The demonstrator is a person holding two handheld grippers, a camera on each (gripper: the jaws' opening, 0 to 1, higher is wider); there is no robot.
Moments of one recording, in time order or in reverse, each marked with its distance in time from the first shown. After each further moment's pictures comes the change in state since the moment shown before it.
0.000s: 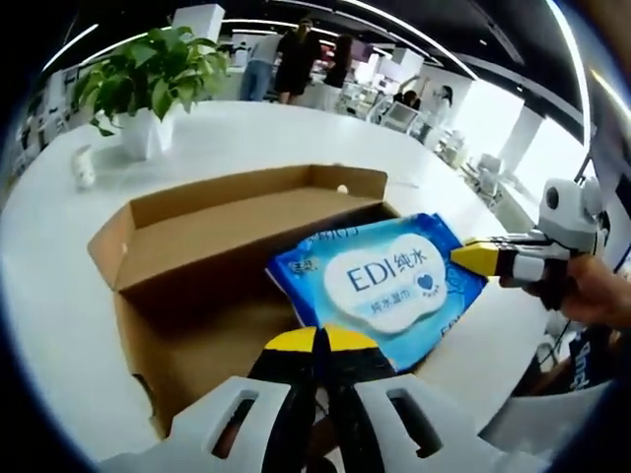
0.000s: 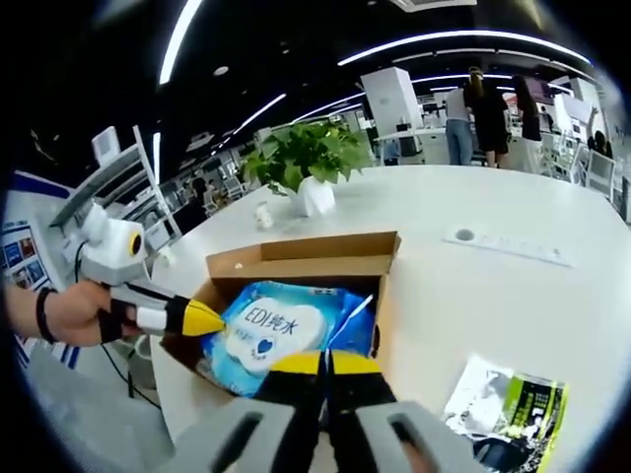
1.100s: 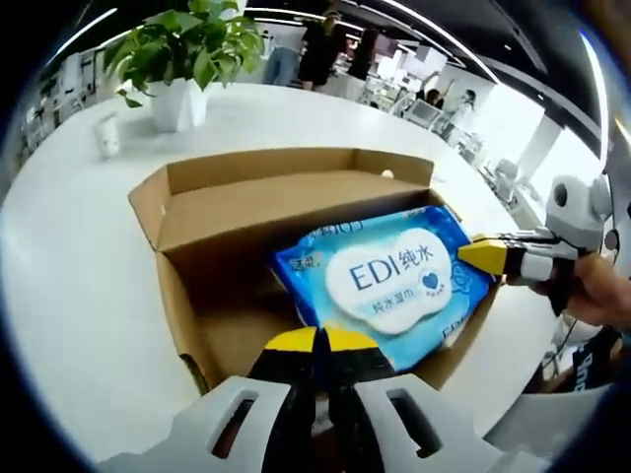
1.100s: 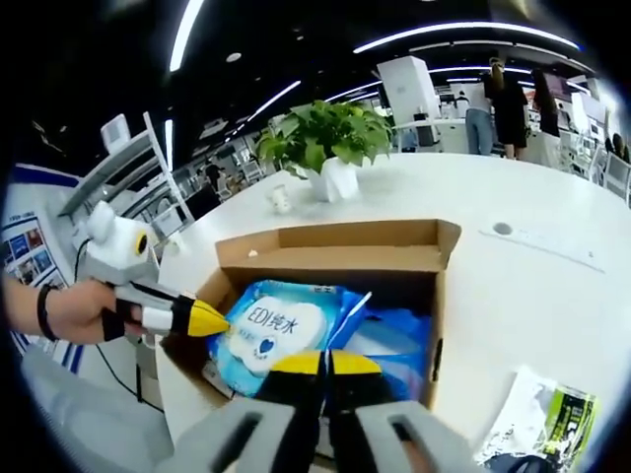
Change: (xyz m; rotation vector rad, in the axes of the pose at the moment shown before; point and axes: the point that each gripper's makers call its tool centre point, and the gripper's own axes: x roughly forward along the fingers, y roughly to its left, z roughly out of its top) left arm 0.001 0.065 -0.020 -0.075 0.034 0.059; right arm 0.050 0.034 -0.006 -0.030 0.059 0.070
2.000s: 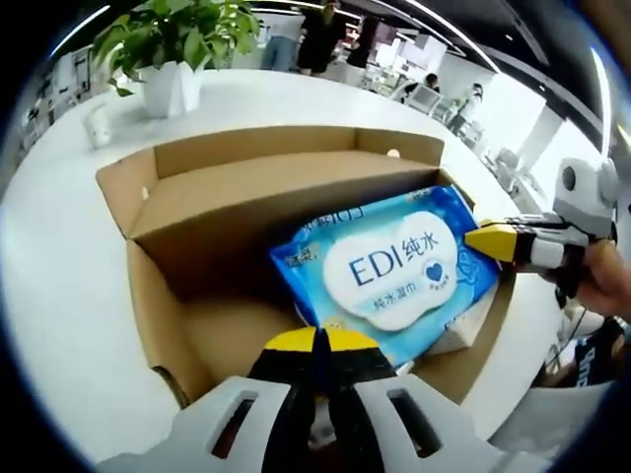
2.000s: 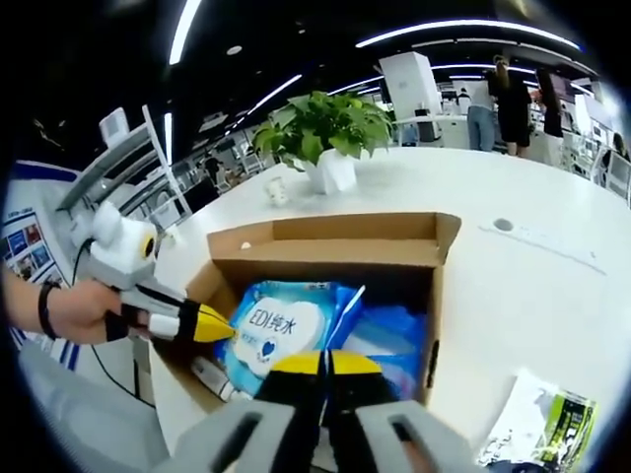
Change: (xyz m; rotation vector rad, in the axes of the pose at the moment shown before) left arm 0.021 0.005 -0.013 0.005 0.055 0.001; right arm 0.010 -0.008 -0.005 -0.008 0.027 -0.006
